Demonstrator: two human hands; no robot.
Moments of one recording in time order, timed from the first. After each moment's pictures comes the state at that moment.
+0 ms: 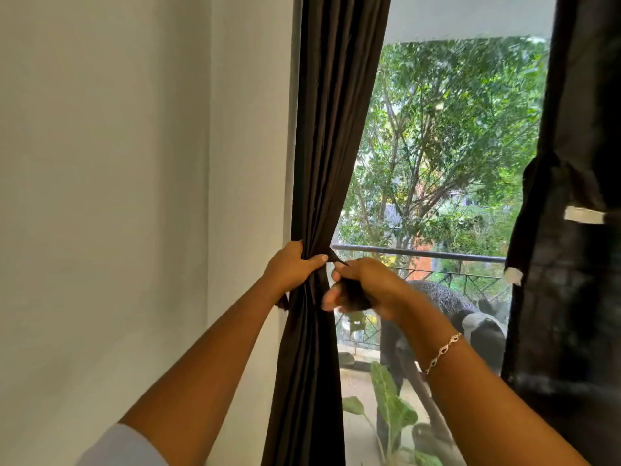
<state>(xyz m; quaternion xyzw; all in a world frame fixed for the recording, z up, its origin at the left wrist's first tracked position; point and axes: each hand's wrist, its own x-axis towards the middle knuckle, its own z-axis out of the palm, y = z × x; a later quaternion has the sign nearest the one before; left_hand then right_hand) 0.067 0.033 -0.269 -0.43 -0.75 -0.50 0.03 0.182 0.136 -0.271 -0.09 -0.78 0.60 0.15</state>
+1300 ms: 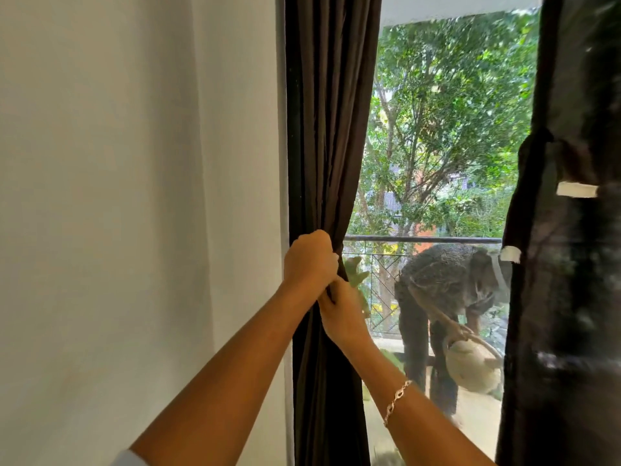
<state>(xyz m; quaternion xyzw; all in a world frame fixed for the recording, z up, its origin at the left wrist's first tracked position) 0.121 0.043 -0.257 -0.39 -0.84 -0.32 0.20 0.162 0.088 -0.333 -0.09 -0.80 0.40 0.45</state>
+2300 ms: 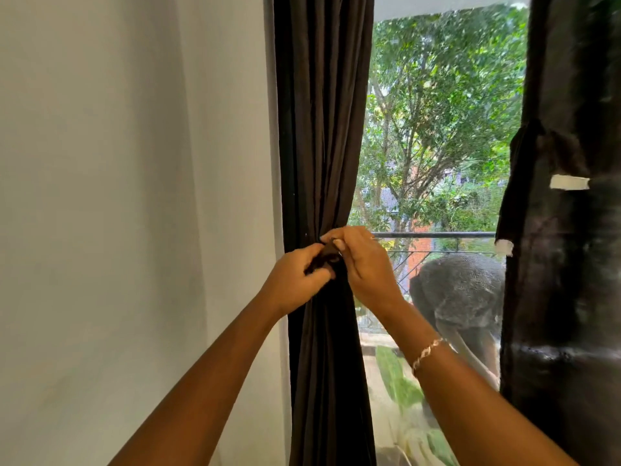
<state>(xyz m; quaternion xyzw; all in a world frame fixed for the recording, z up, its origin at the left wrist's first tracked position) 0.100 0.022 -0.289 -0.56 -0.68 -0.47 0.08 0.188 0.127 -0.288 0.04 -0.82 0.15 0.55</state>
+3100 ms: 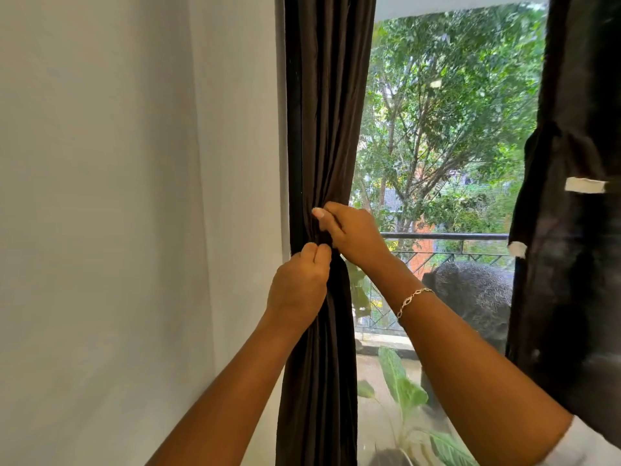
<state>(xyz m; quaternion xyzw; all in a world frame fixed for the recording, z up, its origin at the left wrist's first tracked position) 0.099 0.025 -0.308 -0.49 -0.67 -0.26 0.49 0.147 0.129 -0.244 -0.01 -0.87 0.13 0.47</state>
